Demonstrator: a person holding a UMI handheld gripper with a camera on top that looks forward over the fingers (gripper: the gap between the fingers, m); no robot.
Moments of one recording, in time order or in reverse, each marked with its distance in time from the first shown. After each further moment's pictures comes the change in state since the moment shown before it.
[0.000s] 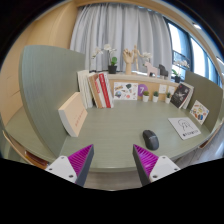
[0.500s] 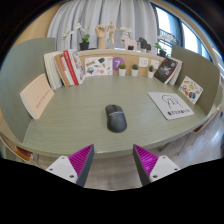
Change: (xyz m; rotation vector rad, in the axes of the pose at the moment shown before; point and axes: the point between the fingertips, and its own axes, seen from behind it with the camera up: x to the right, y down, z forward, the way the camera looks) arm 0.150 0.089 0.052 -0.202 0.099 0.067
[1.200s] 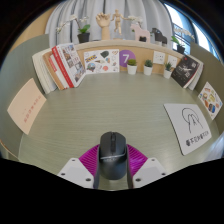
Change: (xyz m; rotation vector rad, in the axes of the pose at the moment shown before) arm 0.010 -0.073 0.115 -0.090 -0.127 -0.047
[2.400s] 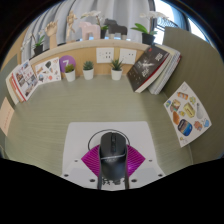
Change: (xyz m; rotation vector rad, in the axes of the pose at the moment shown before) arm 0.324 -0.071 0.012 -0.067 0.096 -0.019
